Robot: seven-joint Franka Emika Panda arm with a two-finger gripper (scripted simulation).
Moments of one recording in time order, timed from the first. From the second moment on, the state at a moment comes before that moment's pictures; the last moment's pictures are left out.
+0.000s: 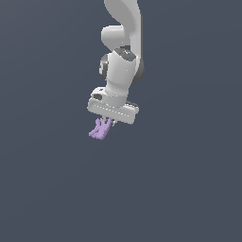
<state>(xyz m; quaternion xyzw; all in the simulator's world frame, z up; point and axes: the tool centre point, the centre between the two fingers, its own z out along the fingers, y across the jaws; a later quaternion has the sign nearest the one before) -0.034 -0.053 0.170 0.98 -0.10 0.12 0.11</state>
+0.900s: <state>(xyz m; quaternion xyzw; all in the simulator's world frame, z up) 0.007 -0.131 0.302 0.98 -0.10 0.12 0.11</state>
